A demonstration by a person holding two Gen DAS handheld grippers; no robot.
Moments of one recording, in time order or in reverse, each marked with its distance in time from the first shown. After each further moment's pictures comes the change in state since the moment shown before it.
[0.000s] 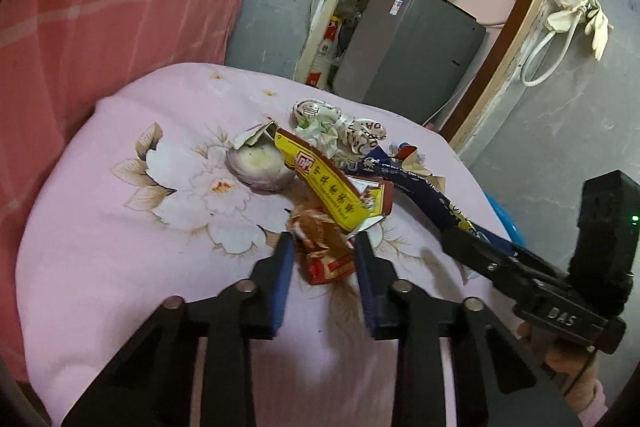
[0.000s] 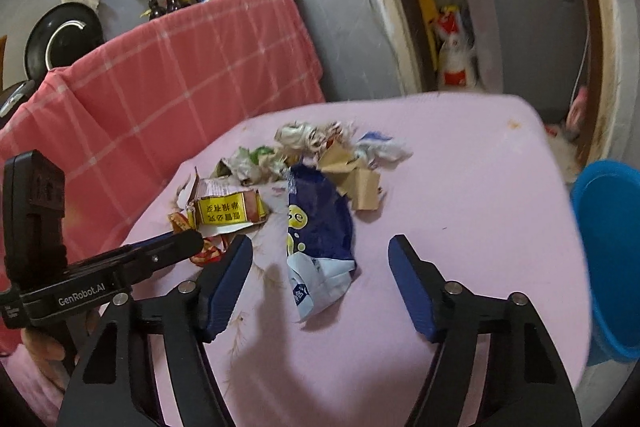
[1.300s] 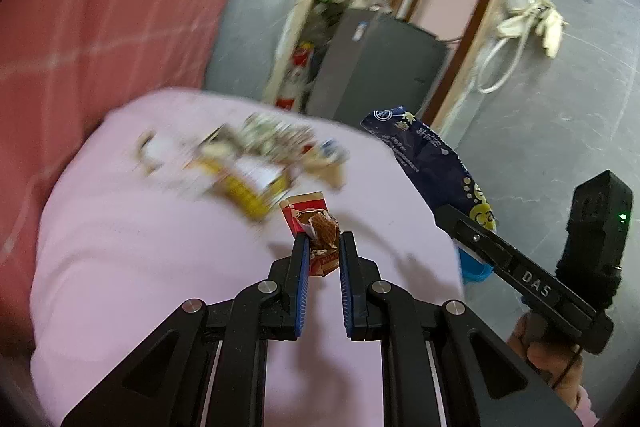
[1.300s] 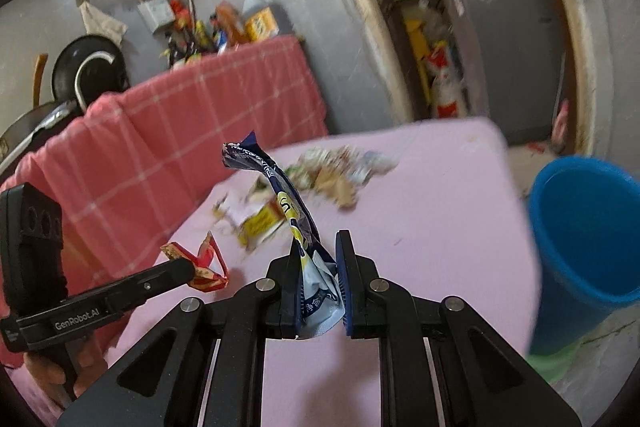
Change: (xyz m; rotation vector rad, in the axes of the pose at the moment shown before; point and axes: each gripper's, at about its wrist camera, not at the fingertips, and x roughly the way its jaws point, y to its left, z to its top) left arm -0.051 -0.072 -0.035 0.081 -0.129 -0.058; right arm -0.103 0.015 -0.033 0.016 -0.228 -0.044
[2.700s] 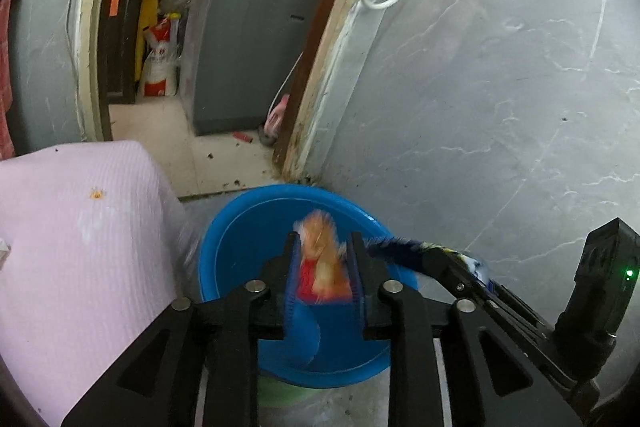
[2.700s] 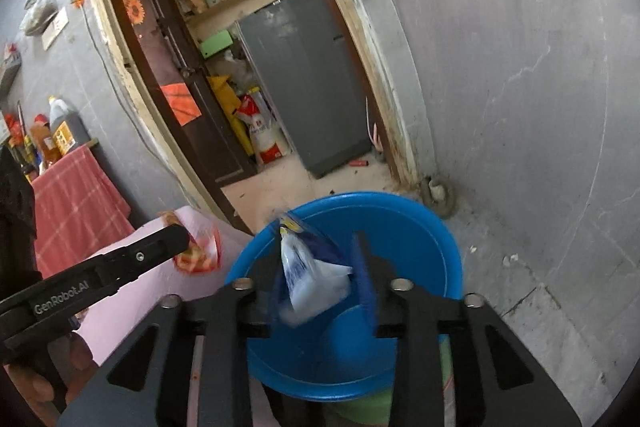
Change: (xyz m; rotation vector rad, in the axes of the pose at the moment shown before) left arm 0.284 -0.225 0.039 0.220 0.203 -0.246; right arm -0.067 -0.249 0.014 0.316 -0.117 -0.479
